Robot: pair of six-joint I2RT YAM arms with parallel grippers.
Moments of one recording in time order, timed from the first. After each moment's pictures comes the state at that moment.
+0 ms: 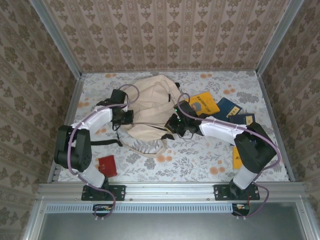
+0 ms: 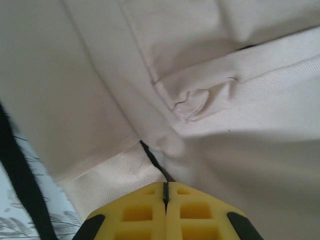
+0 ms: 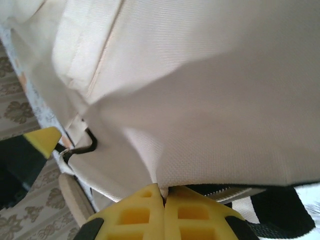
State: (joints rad) left arm -0.29 1.63 1.09 -0.63 0.10 -0.28; right arm 0.63 1.69 1.04 -0.19 -0.25 1.25
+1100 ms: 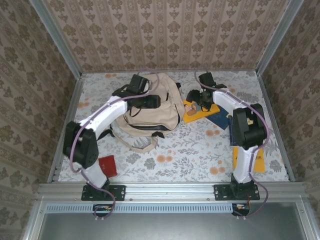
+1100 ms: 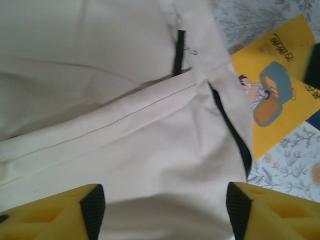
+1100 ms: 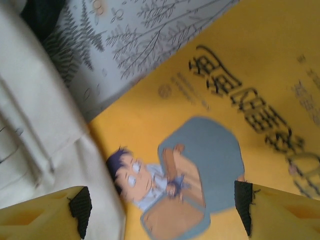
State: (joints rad) left arm -0.55 1.76 1.44 -0.59 0.13 -0.38; right arm 0.21 2.01 1.51 -0.56 -0.09 0.57
